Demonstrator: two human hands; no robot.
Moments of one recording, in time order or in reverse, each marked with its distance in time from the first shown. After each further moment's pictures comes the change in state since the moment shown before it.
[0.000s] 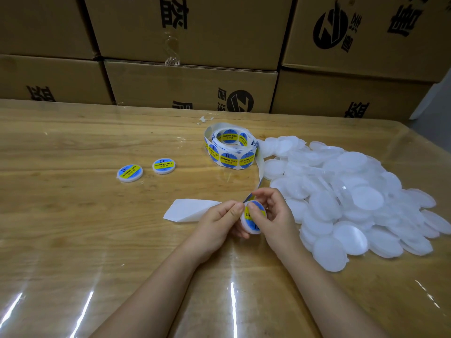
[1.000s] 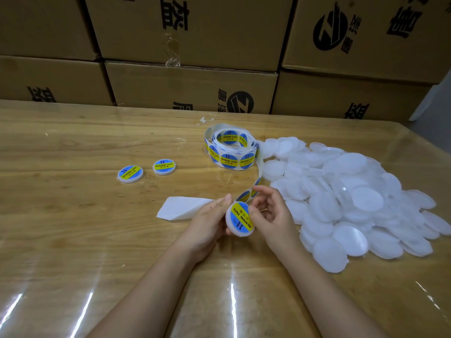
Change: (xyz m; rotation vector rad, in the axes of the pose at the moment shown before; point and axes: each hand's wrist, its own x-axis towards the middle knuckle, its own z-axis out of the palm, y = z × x) left_hand 0.003 0.001 -0.008 -0.267 0.023 -0.074; right_hand 0.000 -0.002 0.001 0.037 -0.041 -0.018
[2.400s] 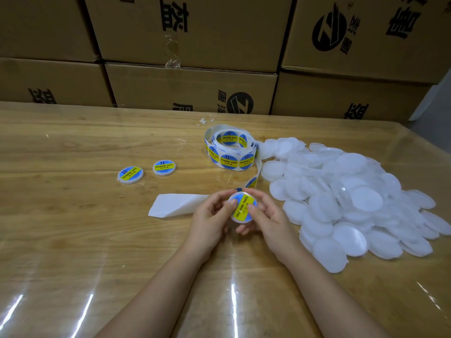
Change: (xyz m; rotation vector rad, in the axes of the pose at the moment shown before) left_hand 0.004 -0.011 0.000 0.213 0.254 0.182; right_hand 0.002 -0.001 -0.001 0.171 -0.178 0.137
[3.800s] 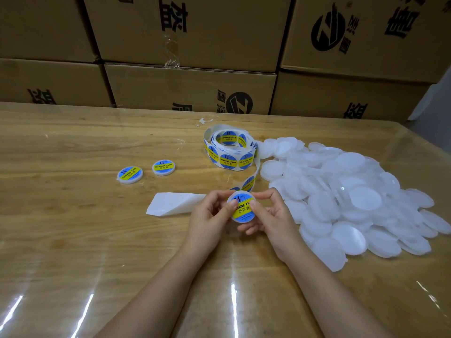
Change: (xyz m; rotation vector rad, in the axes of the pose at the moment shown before) left_hand -0.001 0.000 0.000 0.064 0.010 0.140; right_hand 0.003 0.000 -0.004 0.052 0.088 0.082
